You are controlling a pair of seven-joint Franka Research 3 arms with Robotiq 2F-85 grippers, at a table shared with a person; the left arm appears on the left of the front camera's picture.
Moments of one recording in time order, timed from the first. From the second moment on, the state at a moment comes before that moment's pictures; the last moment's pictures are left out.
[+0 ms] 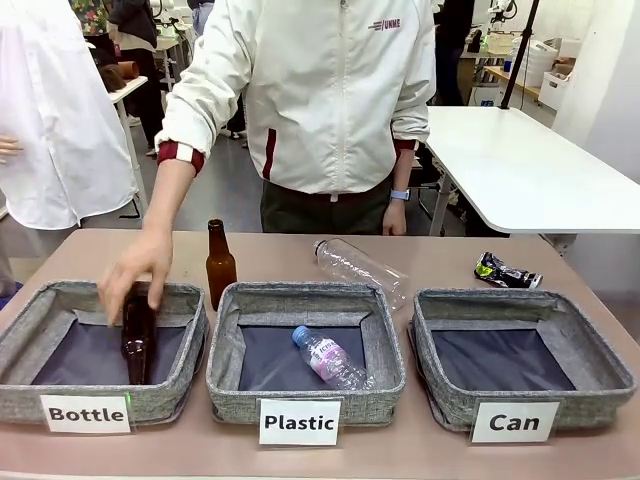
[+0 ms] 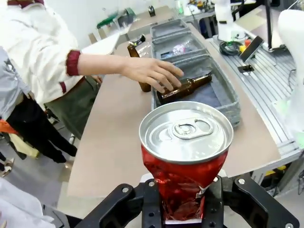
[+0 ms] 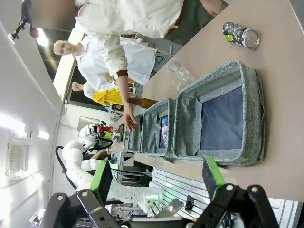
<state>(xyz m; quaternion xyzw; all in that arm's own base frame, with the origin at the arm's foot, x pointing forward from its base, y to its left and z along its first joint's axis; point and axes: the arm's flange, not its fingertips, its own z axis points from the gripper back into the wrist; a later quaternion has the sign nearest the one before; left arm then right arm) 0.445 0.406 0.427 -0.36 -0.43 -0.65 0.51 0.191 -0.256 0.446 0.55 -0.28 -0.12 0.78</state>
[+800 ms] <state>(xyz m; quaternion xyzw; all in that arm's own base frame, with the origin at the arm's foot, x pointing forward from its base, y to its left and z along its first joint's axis) 0.492 0.166 0.476 -0.49 -0.43 -0.64 0.40 0.191 -0.256 0.446 0.55 -0.28 -0.12 0.78</state>
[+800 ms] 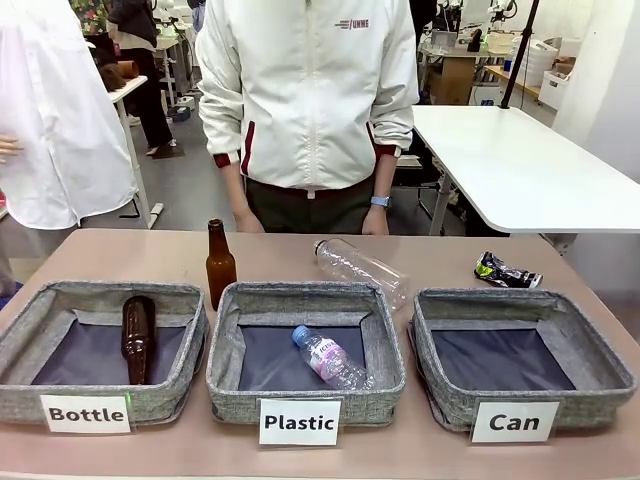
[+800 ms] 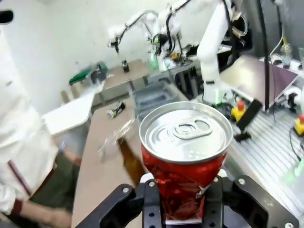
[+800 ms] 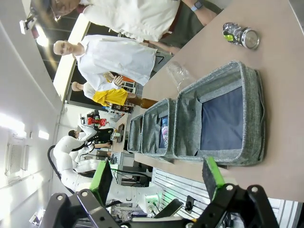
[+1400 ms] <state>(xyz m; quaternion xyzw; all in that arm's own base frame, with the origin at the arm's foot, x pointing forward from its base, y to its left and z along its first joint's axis) 0.399 -0.031 0.441 -0.41 -0.50 -0.57 0.51 0.191 -0.256 0.447 0.55 -0.28 -0.12 0.78</state>
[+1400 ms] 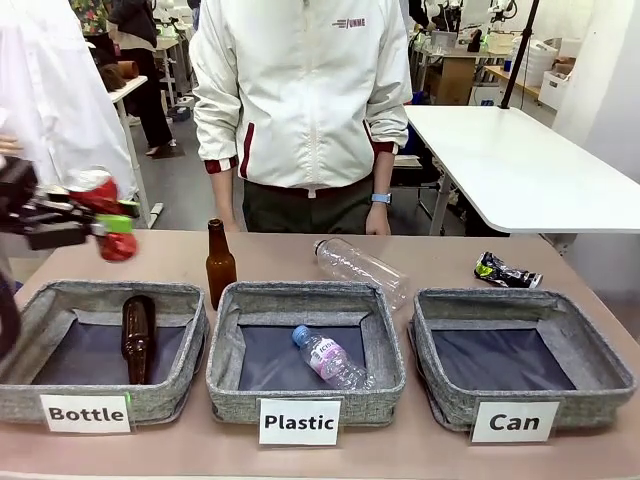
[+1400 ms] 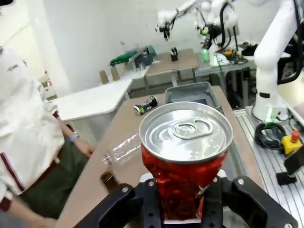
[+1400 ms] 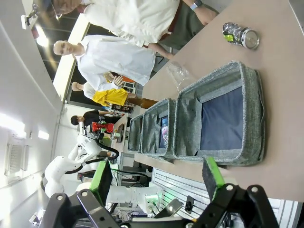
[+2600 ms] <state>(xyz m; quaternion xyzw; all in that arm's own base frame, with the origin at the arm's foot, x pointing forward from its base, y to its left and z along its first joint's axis) 0.399 -0.097 0.452 -0.43 -0.51 -0.44 0.60 0.191 -0.256 0.447 0.55 -0.28 -0.12 0.78</state>
